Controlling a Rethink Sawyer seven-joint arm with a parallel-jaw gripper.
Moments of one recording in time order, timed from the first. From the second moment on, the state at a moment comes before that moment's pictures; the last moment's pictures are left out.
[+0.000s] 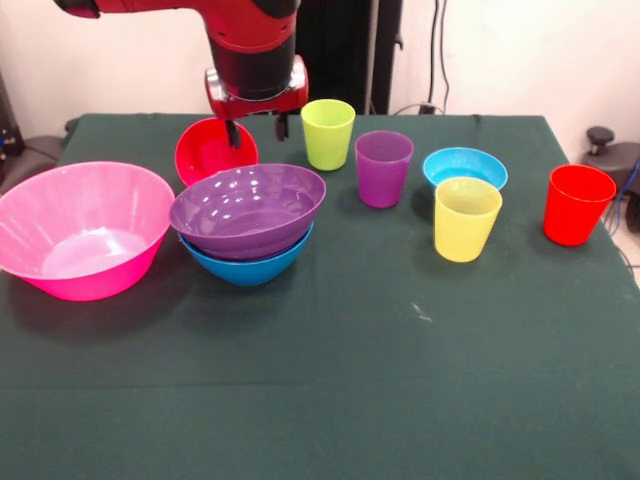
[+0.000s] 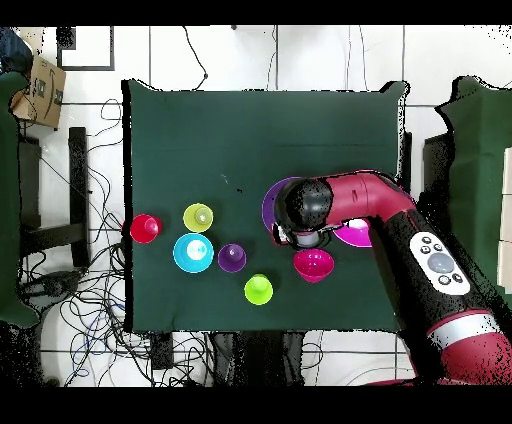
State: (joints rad) arm -0.75 -0.60 0.60 1.66 -0.66 1.14 1.70
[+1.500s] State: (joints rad) arm -0.80 -0.45 0.60 1.66 -0.77 1.14 1.70
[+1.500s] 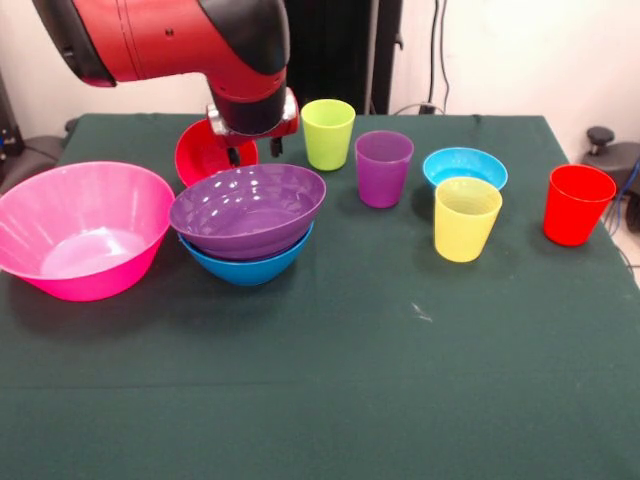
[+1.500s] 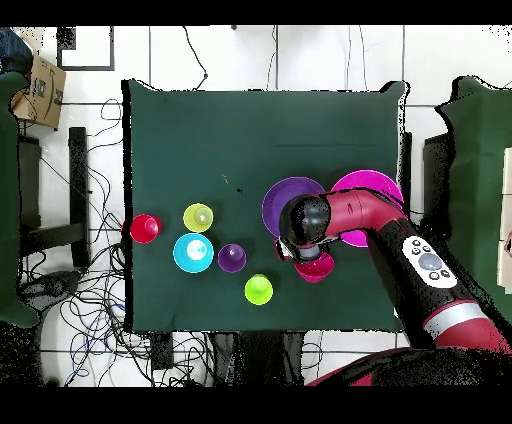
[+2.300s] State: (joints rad) arm -0.82 -0.53 0.60 1.71 -0.77 1.21 1.70
